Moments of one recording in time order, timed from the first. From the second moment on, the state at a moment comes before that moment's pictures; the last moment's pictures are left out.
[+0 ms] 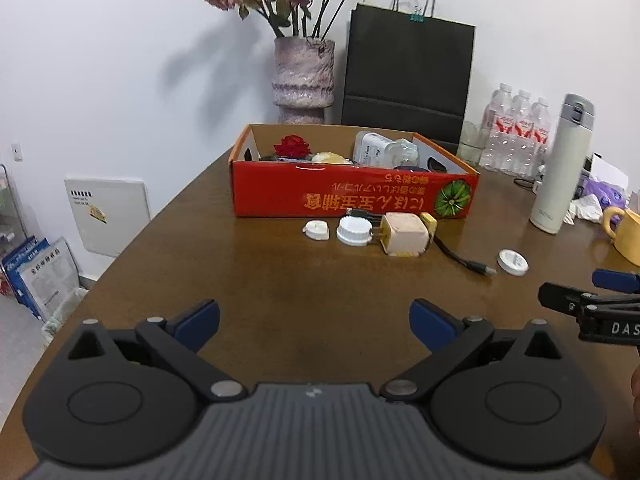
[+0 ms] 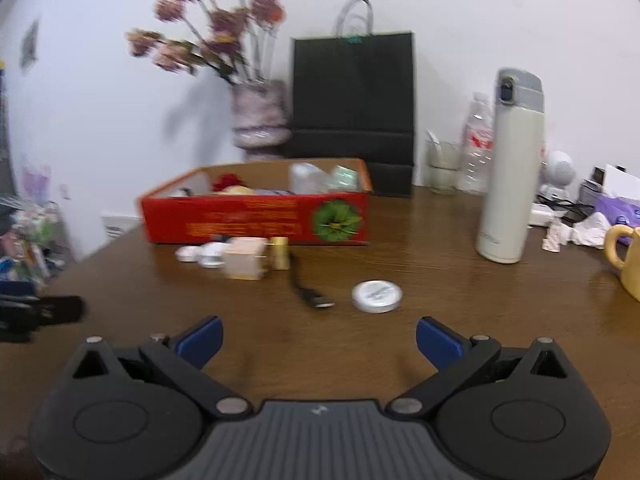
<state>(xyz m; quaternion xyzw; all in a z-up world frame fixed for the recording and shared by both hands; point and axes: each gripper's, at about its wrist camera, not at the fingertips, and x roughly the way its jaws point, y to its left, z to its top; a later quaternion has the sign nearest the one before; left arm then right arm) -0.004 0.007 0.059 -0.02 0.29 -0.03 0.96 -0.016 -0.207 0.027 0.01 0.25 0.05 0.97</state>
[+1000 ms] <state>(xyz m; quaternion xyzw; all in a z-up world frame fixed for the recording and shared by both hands) 0.125 -0.006 0.036 -0.04 0.32 -0.07 0.94 0.105 -0.232 -0.003 0.01 0.33 0.04 0.94</state>
